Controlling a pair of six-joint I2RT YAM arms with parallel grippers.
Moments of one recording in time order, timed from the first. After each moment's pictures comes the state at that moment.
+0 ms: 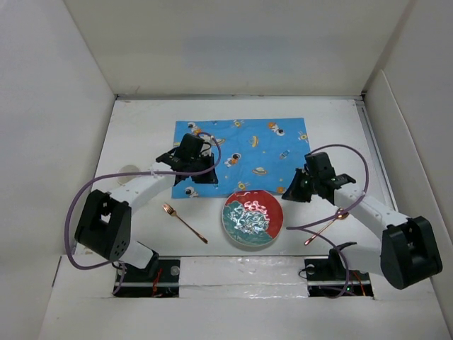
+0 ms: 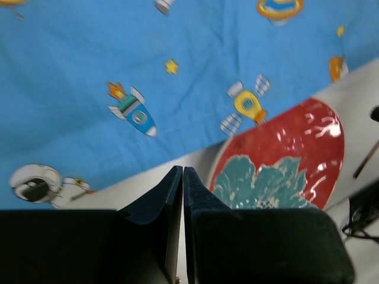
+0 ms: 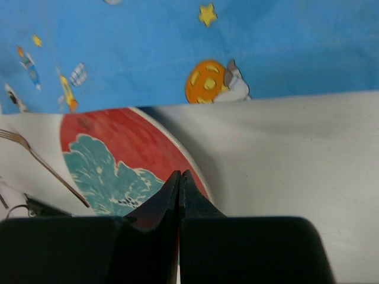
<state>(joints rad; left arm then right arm) -0.48 1.47 0.98 -0.41 0.23 -0.43 0.31 1.22 0.70 -0.42 -0.27 0.69</state>
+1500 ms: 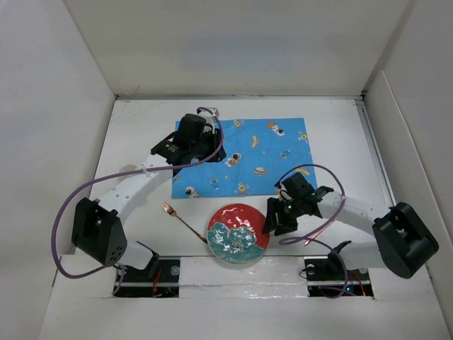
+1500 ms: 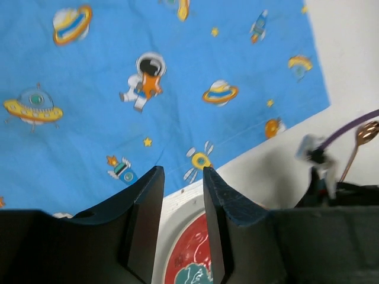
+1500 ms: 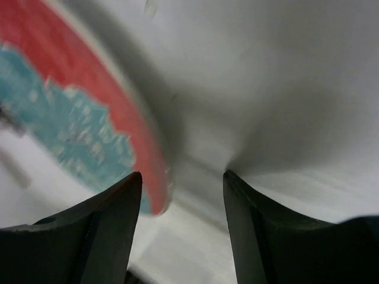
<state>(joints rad) -0.55 1.43 1.15 -0.42 0.13 -0.39 0.61 1.27 0.57 -0.44 -0.42 0.64</state>
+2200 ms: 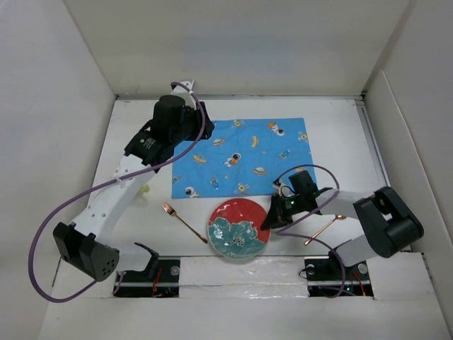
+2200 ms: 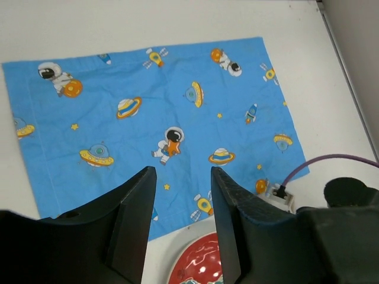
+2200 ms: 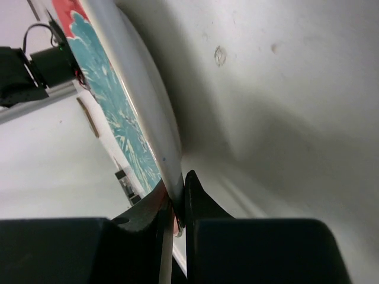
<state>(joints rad) -0.50 1.30 1.38 -0.51 -0.01 -0.39 0.47 1.51 0.47 -0.03 -0.83 0.62</state>
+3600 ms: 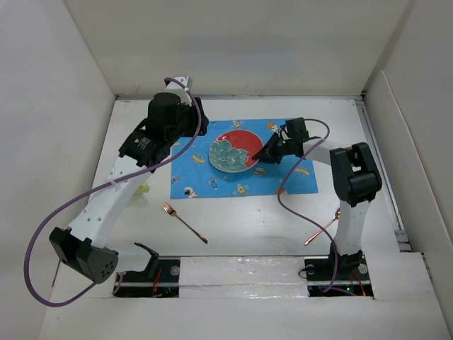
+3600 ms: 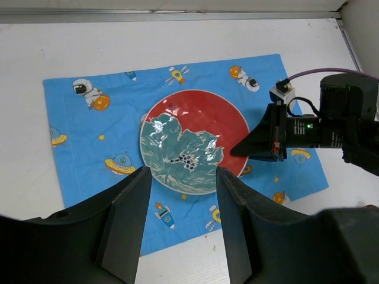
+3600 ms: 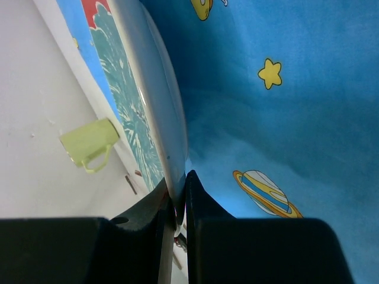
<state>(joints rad) -0.50 1.28 1.43 -0.54 -0.10 -0.34 0.26 2.01 1.24 -0.07 -0.67 0.97</state>
